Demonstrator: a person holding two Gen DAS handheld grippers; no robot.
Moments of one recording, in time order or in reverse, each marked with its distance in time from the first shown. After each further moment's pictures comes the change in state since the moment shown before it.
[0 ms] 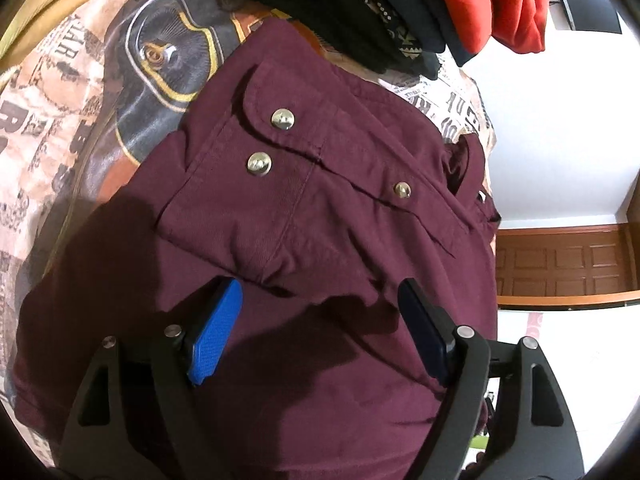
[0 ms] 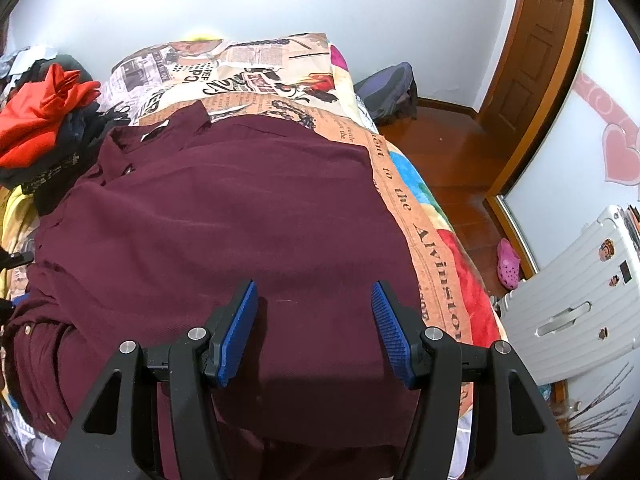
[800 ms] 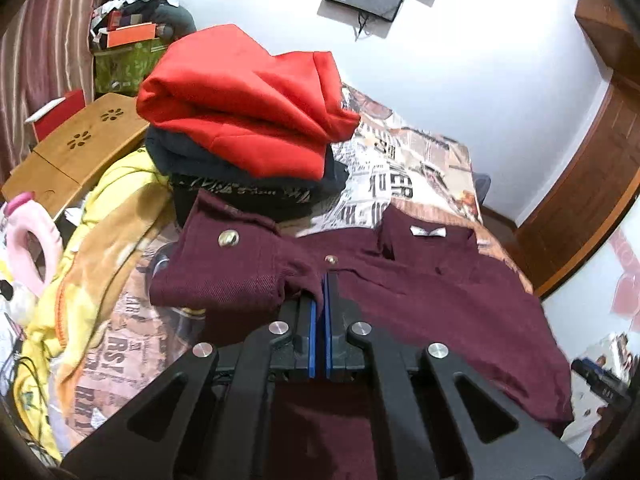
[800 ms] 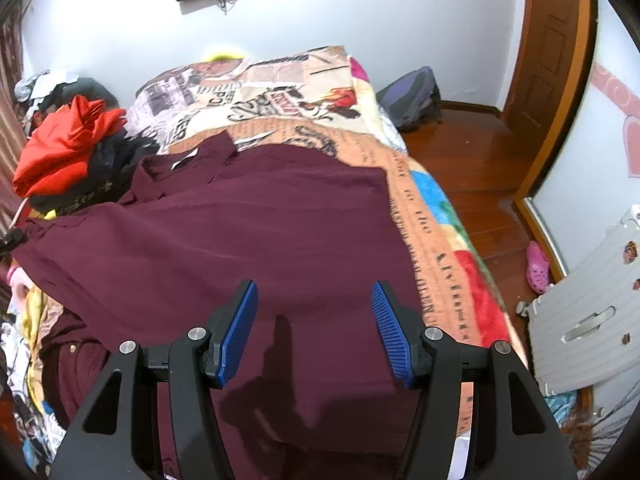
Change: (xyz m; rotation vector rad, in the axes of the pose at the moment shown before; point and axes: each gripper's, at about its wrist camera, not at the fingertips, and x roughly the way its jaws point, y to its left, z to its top) left arm -0.096 -0.131 -0.040 0.581 -0.454 0.260; right arm -0.011 -0.006 0.016 0.028 -0.017 0.145
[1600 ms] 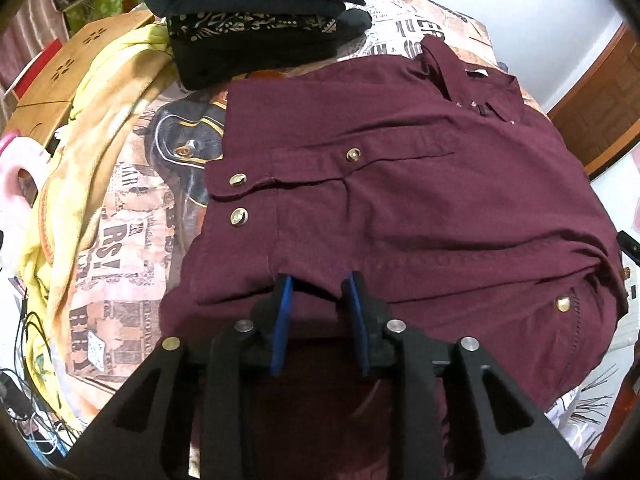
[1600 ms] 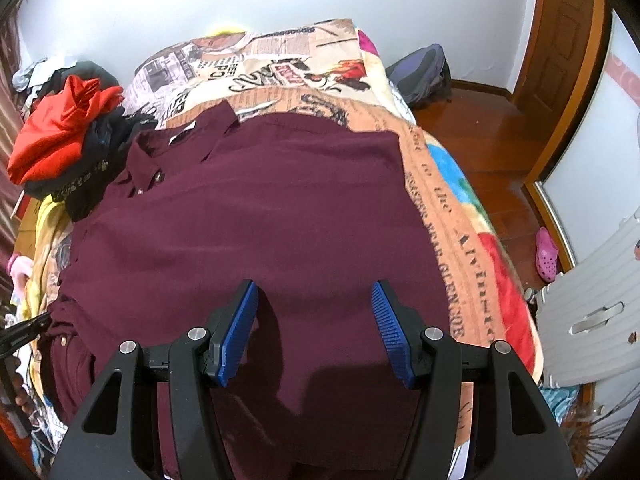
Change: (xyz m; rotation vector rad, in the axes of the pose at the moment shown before) left arm 0.041 0.030 -0.088 0.096 0.388 0.041; right arm 0.017 -0.001 -0.001 0.002 0.072 0.010
